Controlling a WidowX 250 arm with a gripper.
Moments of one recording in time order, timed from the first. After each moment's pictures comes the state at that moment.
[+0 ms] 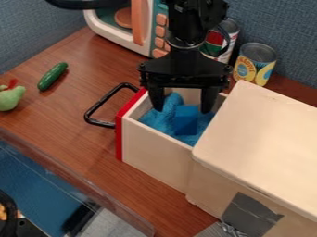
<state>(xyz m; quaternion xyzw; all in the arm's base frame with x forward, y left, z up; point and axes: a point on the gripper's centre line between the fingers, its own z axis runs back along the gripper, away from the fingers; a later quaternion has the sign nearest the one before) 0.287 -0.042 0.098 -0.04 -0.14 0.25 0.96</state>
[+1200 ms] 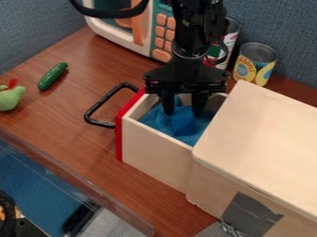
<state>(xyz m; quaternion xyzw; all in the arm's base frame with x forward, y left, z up) 0.304 -0.034 0.075 -0.02 -0.13 0.30 0.95</state>
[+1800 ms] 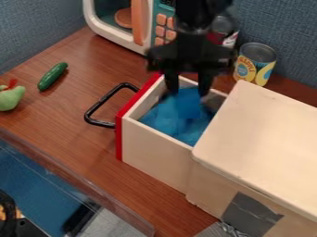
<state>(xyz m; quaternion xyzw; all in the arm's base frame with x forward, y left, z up) 0.309 -0.037 0.120 -0.04 -0.18 0.24 0.95</state>
